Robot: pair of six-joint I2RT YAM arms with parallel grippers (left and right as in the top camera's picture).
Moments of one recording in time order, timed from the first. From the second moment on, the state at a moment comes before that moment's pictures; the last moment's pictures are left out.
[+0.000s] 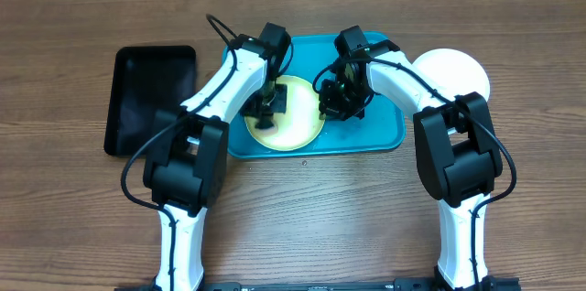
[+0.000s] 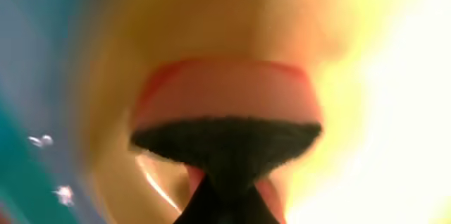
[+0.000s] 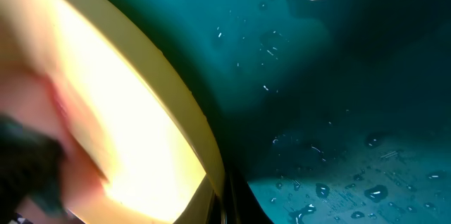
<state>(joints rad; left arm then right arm) -0.37 2.21 1.71 -1.11 0.06 -0.27 0.36 2.24 1.64 -0.89 -0.44 0.50</state>
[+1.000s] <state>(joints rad) -0.27 2.24 2.34 -1.54 -0.20 -0.39 0.36 2.23 1.66 -0.97 -0.41 0.49</state>
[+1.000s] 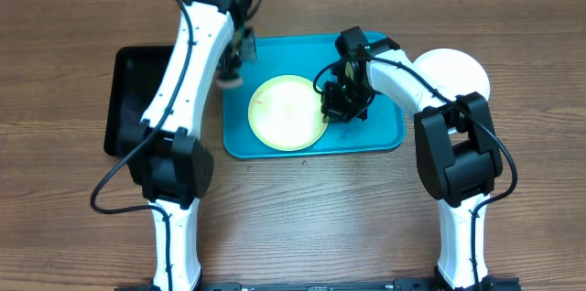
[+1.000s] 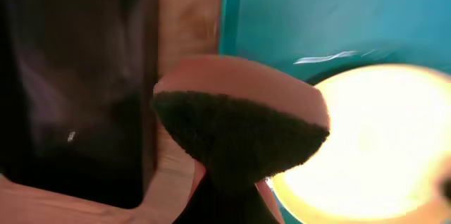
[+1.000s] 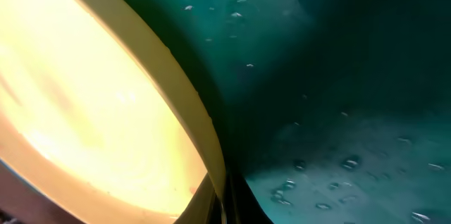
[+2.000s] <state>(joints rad) -0.24 2.24 2.52 -1.63 -0.12 -0.34 0.79 1.83 1.71 -1.23 1.04 0.68</state>
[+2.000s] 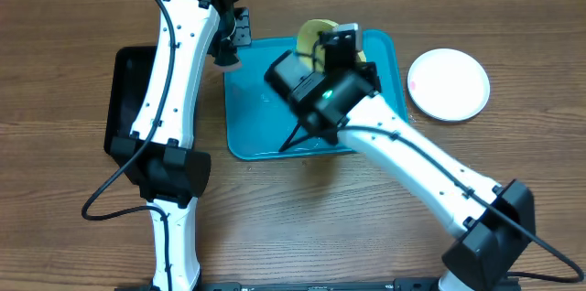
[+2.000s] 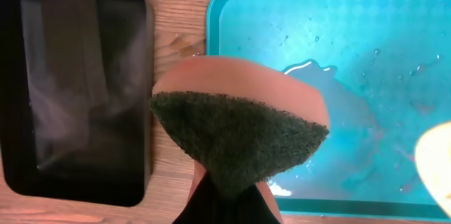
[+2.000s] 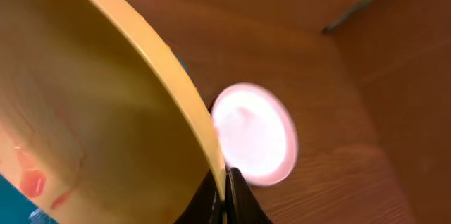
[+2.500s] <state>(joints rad) -0.24 2.24 2.48 -1.60 -0.12 -0.34 0.86 1.83 1.71 -1.33 1.31 0.82</state>
